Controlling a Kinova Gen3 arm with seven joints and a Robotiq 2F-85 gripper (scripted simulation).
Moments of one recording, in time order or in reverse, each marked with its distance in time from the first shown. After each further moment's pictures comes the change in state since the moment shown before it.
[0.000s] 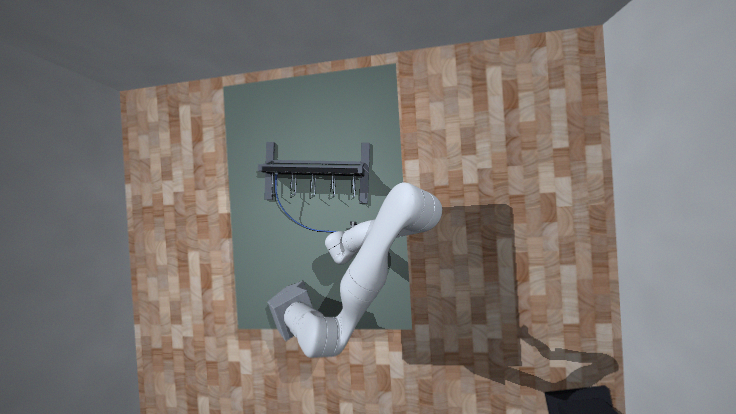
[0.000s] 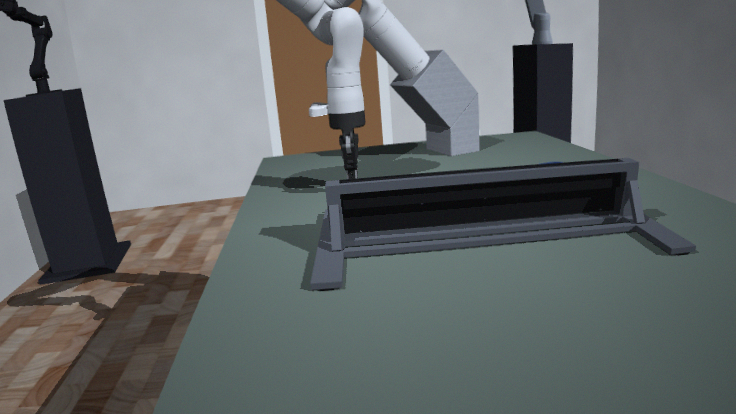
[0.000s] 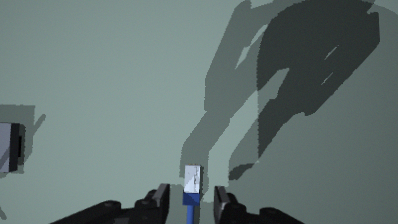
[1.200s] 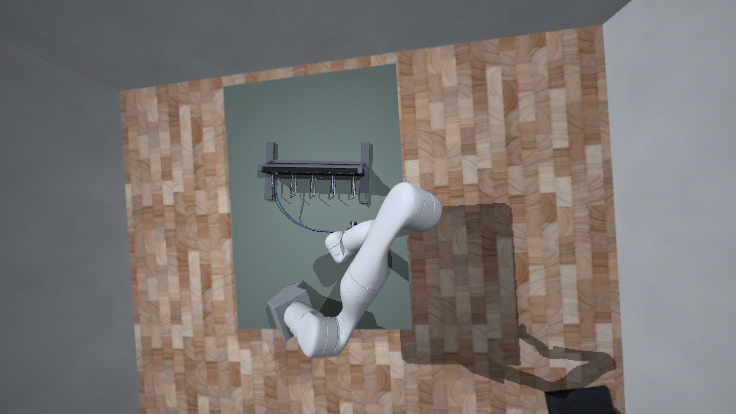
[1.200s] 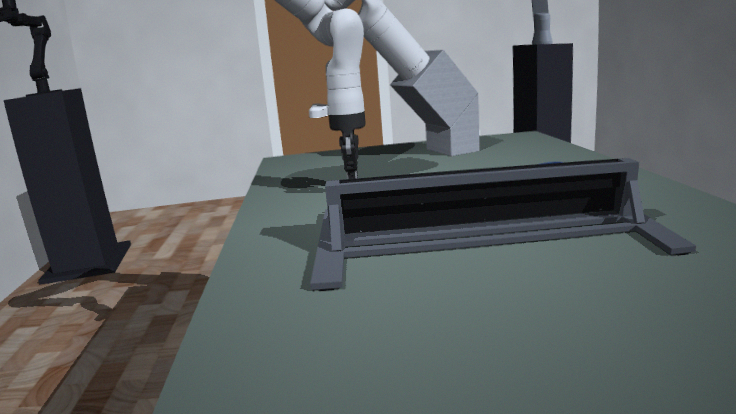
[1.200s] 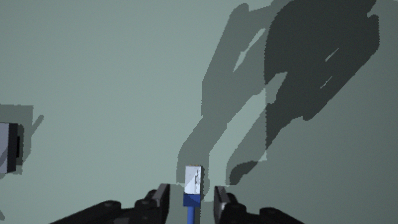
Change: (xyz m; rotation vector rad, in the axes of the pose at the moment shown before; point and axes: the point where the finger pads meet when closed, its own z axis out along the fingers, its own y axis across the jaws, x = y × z) arm 0.000 0.000 0.003 0.001 0.000 0.000
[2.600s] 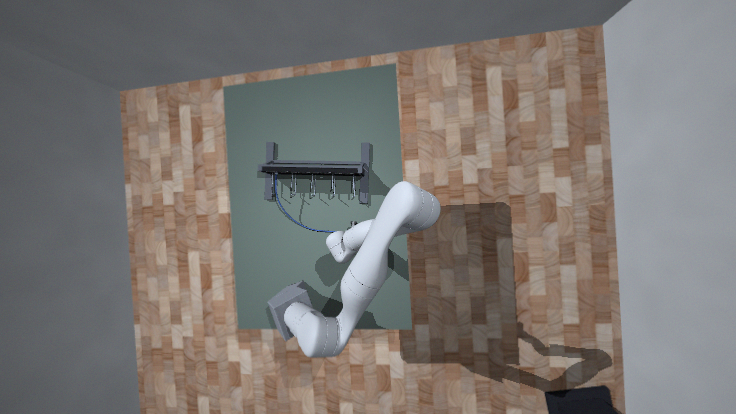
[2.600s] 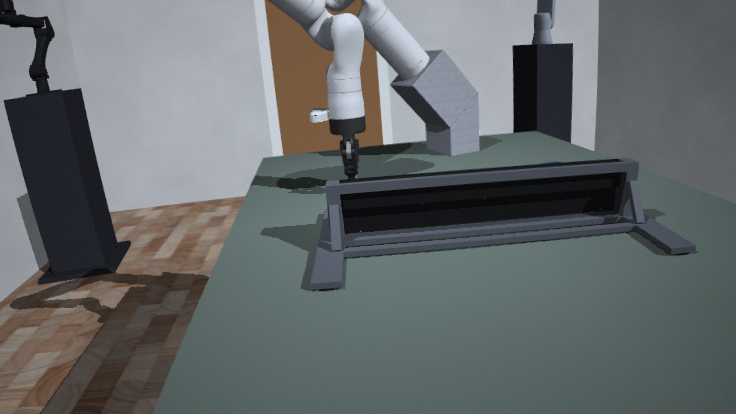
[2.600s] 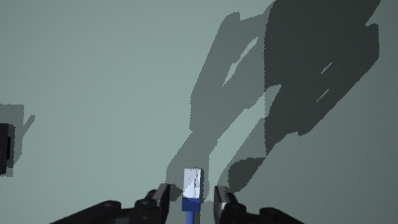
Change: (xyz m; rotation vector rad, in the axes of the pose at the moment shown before) arm 0.000 0.000 0.009 -0.001 0.000 0.000
